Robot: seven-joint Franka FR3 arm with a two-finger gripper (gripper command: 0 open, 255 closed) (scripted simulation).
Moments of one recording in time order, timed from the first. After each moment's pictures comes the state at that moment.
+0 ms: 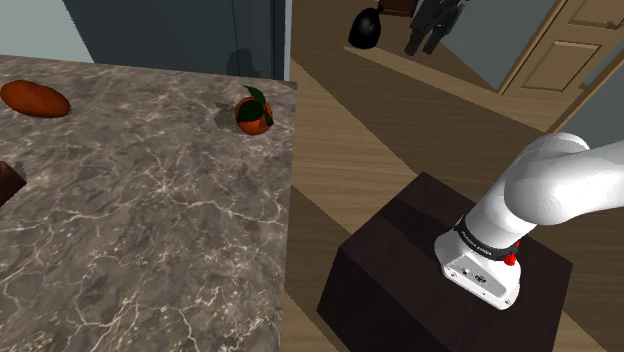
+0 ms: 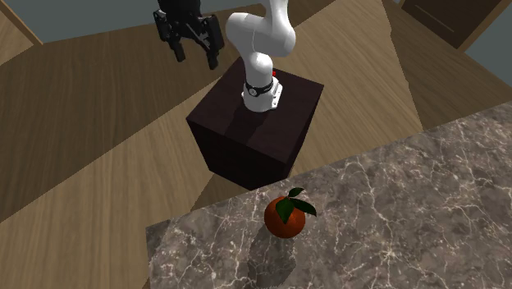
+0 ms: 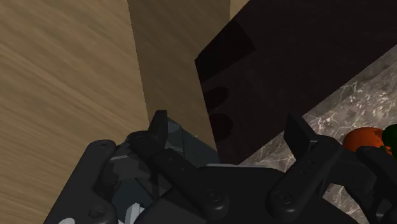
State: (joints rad) arm 0.02 -0.79 -0.07 -2.34 0.09 1.68 -0.03
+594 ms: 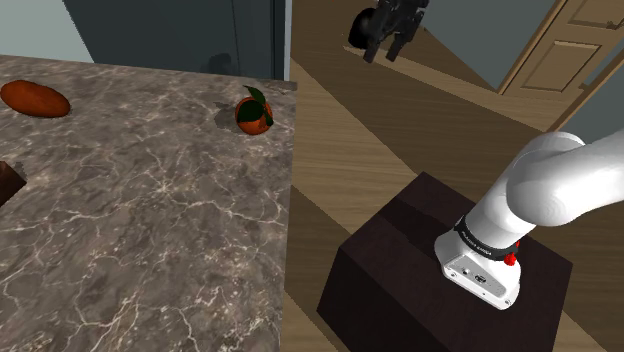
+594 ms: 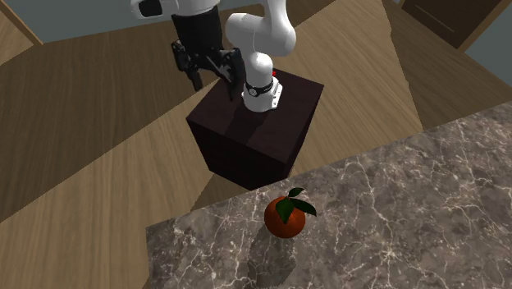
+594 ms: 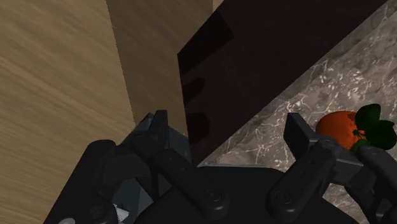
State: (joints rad) arm 0.07 -0.64 0.05 -2.30 0.17 1.80 0.10
